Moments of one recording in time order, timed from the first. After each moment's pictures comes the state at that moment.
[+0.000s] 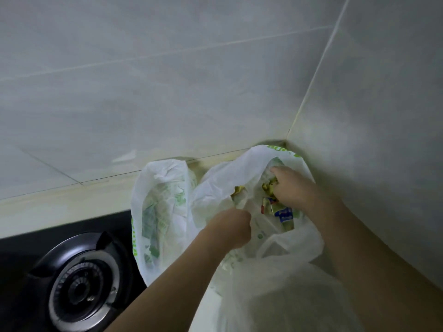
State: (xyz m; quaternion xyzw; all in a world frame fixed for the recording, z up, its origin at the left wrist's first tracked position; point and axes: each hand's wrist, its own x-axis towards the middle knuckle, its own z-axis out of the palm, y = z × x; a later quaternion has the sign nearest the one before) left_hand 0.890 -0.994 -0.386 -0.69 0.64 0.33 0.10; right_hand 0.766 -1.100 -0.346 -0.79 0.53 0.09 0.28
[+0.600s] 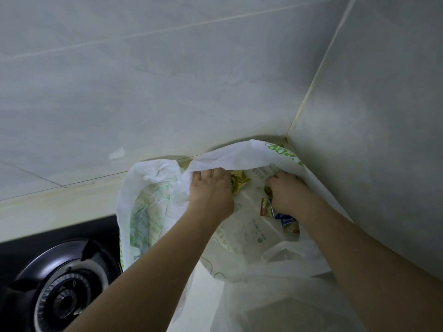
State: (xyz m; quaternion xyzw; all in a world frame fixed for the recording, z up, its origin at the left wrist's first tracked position) left_hand 0.931 -1.048 -0.403 -0.77 0.62 0.11 0.12; right_hand 0.767 -1.126 -0.415 -0.84 0.49 0.21 0.15
